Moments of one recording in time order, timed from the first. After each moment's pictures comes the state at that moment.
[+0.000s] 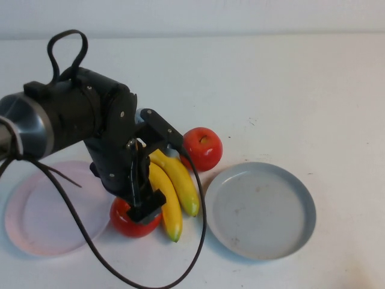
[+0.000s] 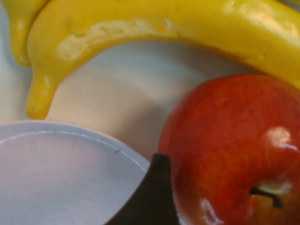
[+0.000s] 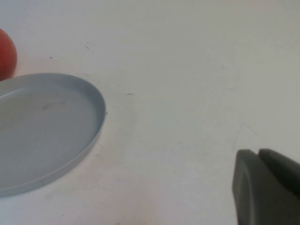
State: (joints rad) right arm 0.13 -0.01 0.03 0.07 0.37 0.00; left arm -0.58 1.72 -1.24 0.05 1.03 0.34
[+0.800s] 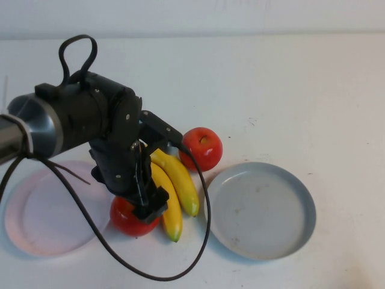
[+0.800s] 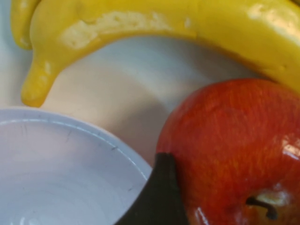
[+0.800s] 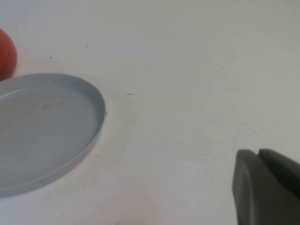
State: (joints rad) right arm 0.13 -0.01 0.03 0.07 0.37 0.00; left arm -0.58 1.76 -1.25 0.05 1.01 0.23
